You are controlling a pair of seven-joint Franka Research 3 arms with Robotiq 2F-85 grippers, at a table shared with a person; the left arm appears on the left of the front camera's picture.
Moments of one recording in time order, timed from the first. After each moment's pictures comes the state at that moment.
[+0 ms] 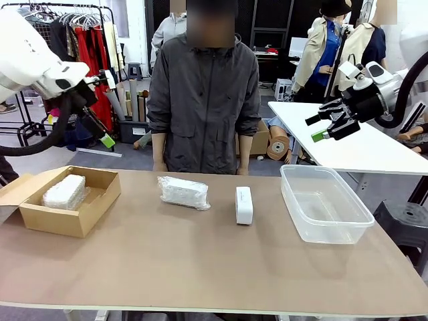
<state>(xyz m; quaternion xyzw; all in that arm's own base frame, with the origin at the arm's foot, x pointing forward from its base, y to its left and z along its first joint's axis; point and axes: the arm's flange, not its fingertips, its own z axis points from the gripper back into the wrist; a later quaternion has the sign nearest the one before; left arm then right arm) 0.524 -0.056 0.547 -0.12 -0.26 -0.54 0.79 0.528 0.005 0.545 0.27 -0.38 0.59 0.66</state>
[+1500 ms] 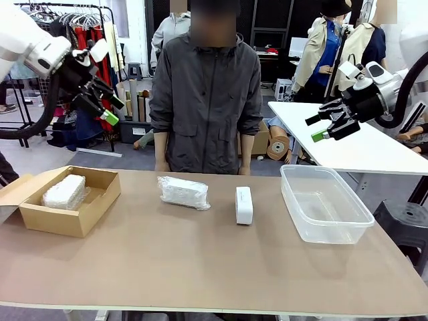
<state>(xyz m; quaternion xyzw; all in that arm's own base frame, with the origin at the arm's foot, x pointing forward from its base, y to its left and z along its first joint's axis) 0.539 -0.058 0.595 -0.21 -0.34 -0.66 0.64 0.528 0.005 0.545 0.27 -0.38 0.59 0.66</state>
